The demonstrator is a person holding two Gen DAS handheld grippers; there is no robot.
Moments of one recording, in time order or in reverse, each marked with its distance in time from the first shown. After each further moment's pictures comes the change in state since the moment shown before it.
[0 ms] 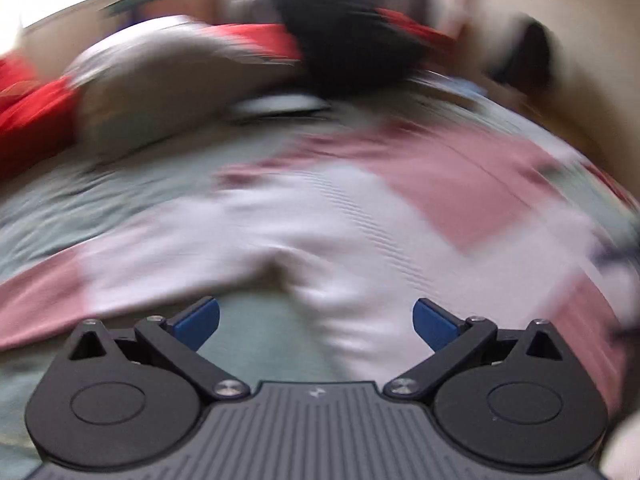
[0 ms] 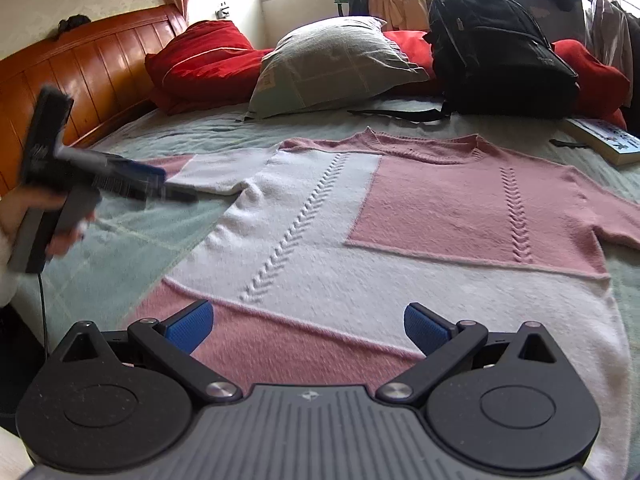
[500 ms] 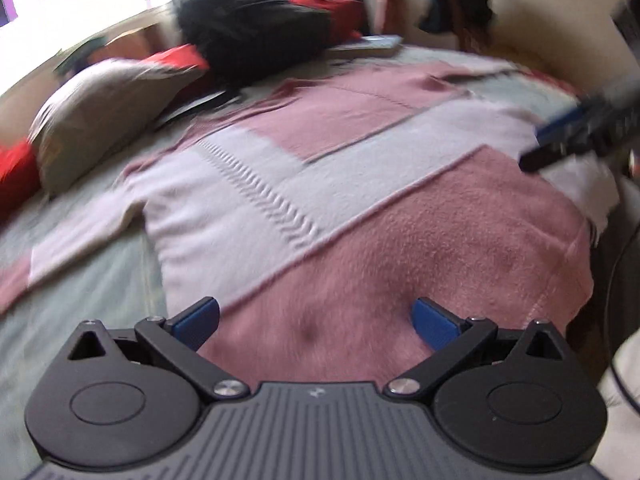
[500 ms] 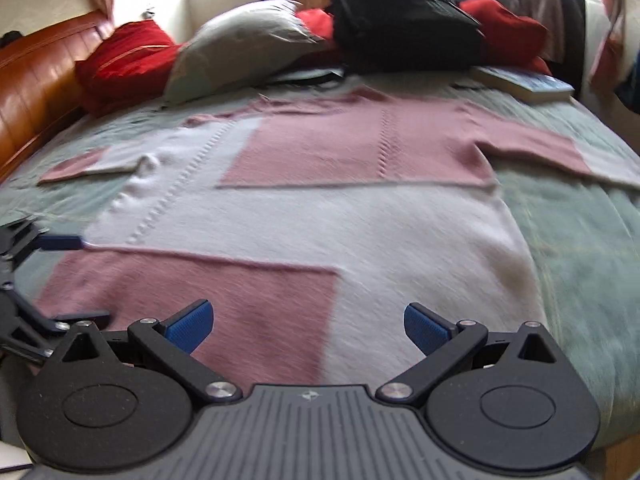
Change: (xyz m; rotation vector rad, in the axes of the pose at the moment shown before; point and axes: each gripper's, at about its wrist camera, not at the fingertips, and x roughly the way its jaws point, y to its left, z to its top) left arm -0.008 -0.111 -0.076 0.100 -0.004 0.075; right arm -0.019 -0.074 -0.059 0.121 0.039 -0.166
